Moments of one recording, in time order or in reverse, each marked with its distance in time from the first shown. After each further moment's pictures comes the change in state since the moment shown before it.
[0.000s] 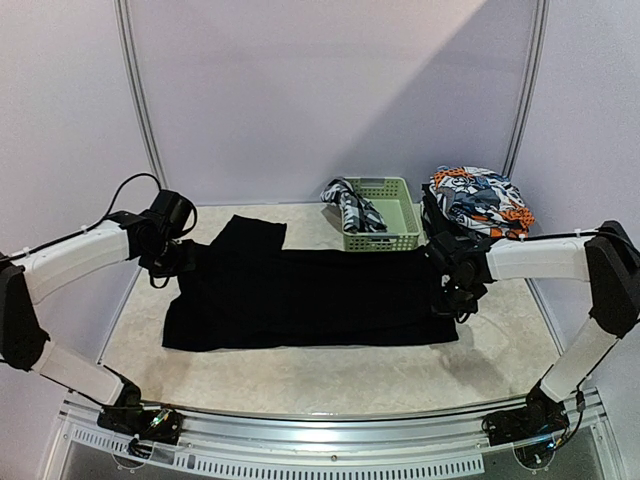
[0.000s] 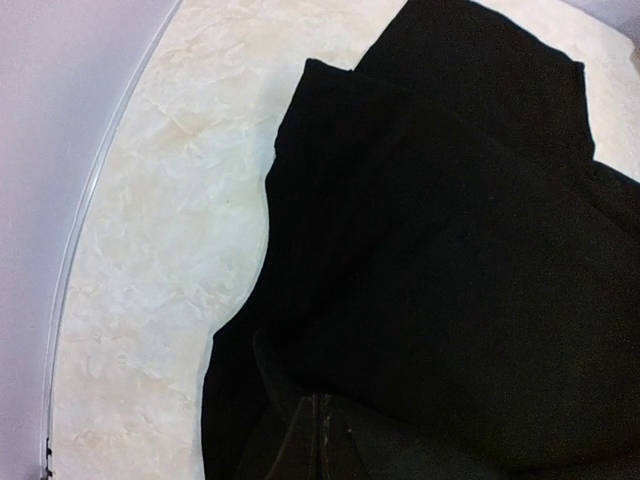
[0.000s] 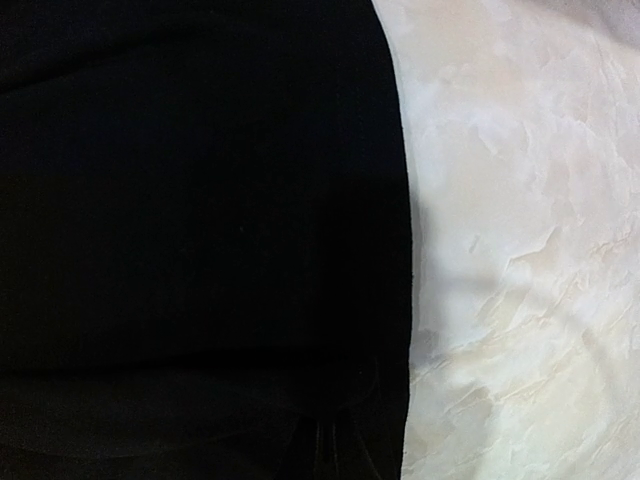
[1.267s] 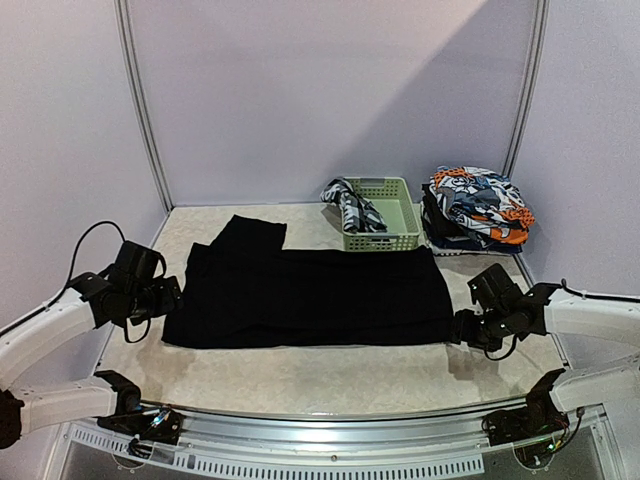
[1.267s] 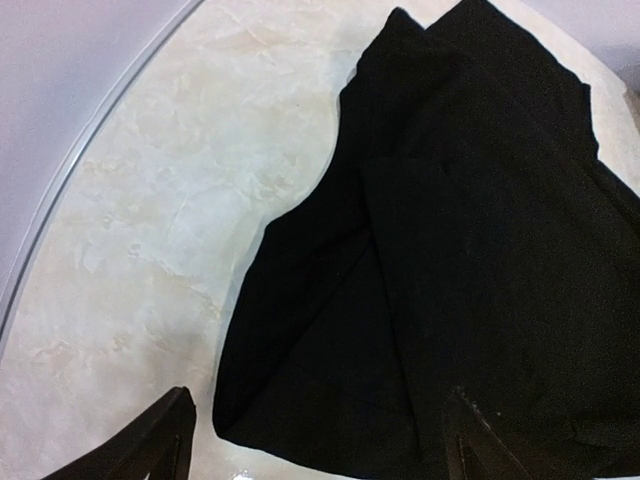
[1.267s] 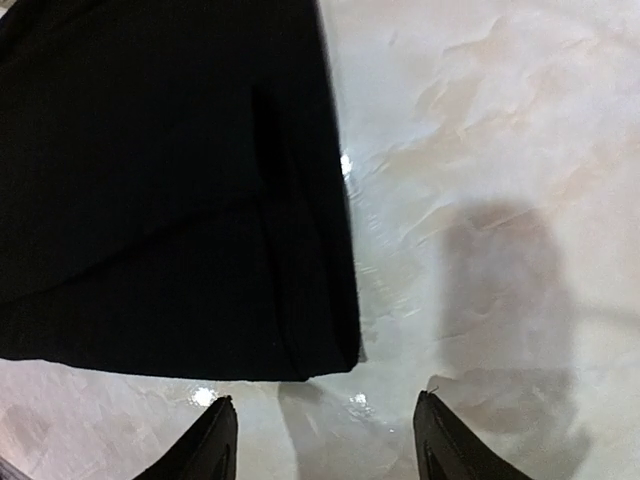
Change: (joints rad) left arm 0.005 -0.461 -0.428 0.080 0.018 -0.169; right arm -0.025 -0.492 -0.446 0.155 -0.169 0.119
